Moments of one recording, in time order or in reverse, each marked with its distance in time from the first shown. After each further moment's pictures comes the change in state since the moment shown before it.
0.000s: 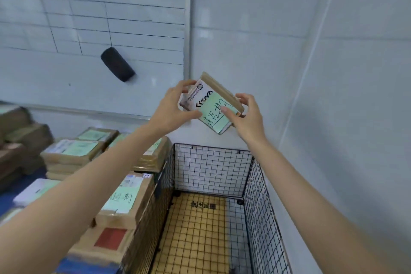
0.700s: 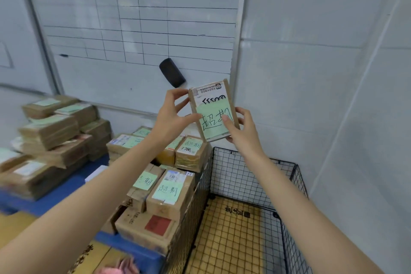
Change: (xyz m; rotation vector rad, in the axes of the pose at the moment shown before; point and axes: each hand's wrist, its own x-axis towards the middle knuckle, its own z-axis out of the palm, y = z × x) left_hand -0.073 -0.006 -0.084 -0.244 0.263 -0.083; right_hand -0.055 -0.057 0.088 0.290 -0.278 0.131
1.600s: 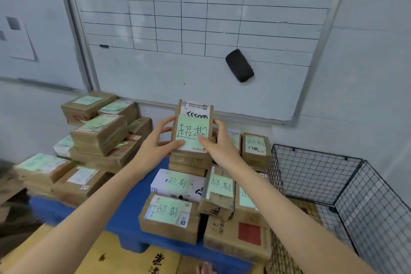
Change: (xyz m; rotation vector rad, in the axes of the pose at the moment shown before) left_hand -0.006 -0.145 -0.299 0.039 -0.181 -0.236; right_hand -0.005 0.005 0.310 -0.216 -0.218 0.161
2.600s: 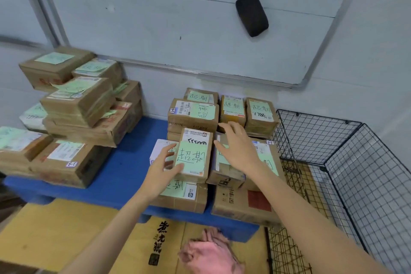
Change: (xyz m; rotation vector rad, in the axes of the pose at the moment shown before) left_hand -0.042 -0.159 0.022 0.040 -0.076 -0.296; right_hand 0.011 0.116 0.027 -0.806 0.035 -0.012
